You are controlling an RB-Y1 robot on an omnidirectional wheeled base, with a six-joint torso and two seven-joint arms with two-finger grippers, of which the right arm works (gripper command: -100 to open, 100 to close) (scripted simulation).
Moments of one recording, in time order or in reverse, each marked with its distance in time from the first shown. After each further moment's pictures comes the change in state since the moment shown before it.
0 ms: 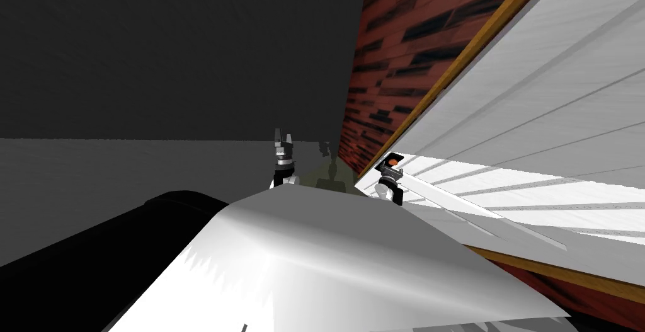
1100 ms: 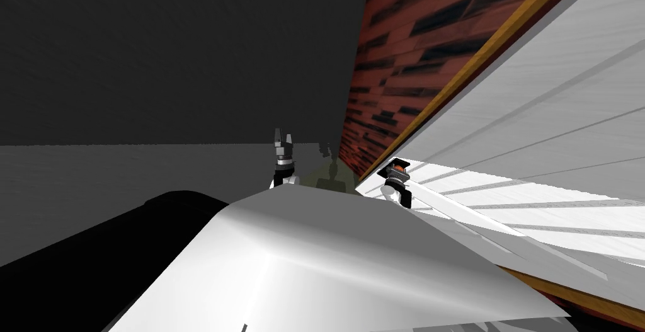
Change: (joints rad) arm 0.006 -0.074 -0.022 0.029 -0.014 0.008 -0.066
